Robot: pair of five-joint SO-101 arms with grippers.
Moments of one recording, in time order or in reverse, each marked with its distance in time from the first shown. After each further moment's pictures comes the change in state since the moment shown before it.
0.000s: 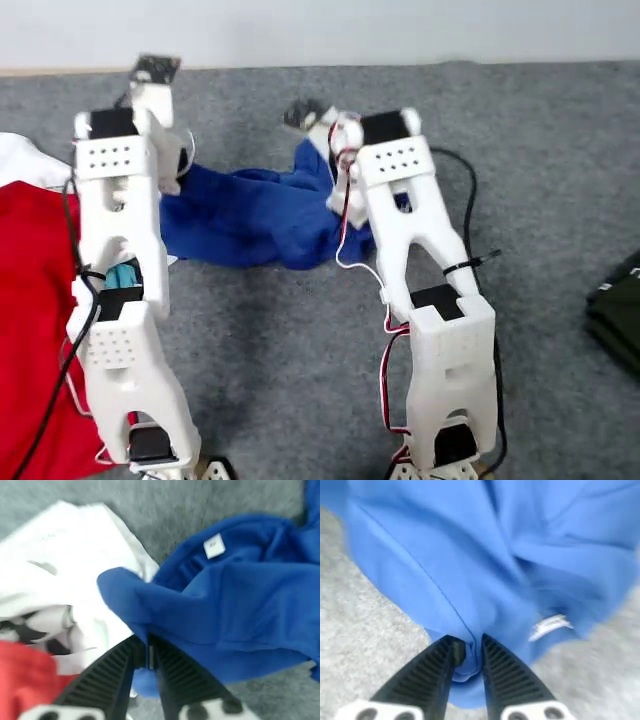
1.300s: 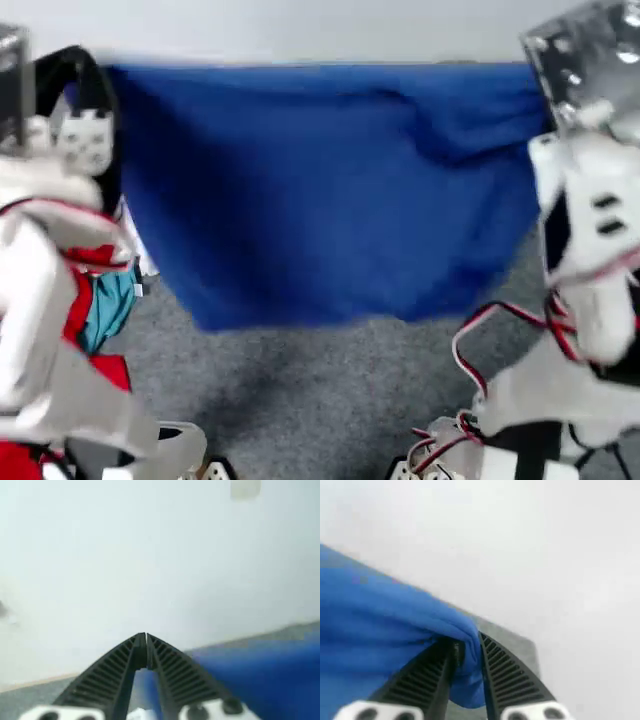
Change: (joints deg) left arm 7.9 -48.3 -18.3 2.6 0.0; right arm 29.2 -48.2 -17.1 1.1 1.3
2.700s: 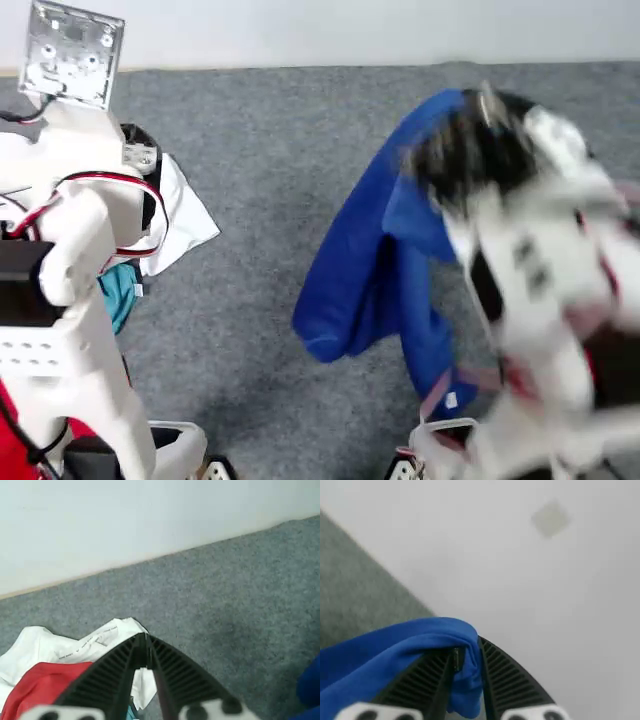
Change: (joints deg) left arm 0.1 -5.8 33.4 0.0 0.0; right arm -20.8 -8.1 19.2 -9.1 3.3
